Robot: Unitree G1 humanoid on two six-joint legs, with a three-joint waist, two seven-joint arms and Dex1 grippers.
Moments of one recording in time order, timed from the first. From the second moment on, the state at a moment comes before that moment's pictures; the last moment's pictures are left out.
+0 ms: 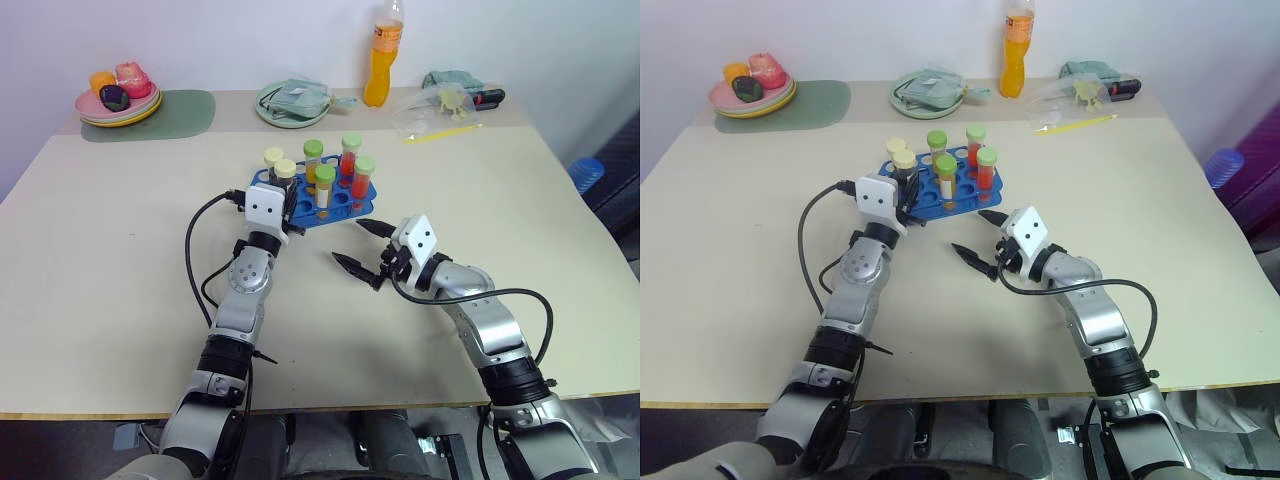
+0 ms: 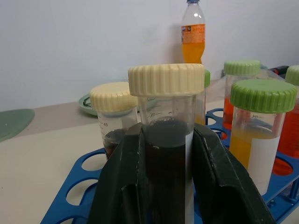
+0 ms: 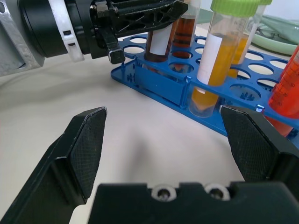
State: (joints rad) left arm -0.50 0.02 -0.04 0.32 0.03 -0.19 -0.07; right arm -0.36 -0.37 0.14 -0.02 0.20 0.17 0.71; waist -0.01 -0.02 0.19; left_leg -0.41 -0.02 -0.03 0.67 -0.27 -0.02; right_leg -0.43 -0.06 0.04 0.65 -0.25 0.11
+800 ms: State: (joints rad) left arm 0.39 0.54 0.44 -0.43 -0.37 0.21 -0.54; right arm -0.30 -0.77 -0.16 0.19 0.35 0.19 1.03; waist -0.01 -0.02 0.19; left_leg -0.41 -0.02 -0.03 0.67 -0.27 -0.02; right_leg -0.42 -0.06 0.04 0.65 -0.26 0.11
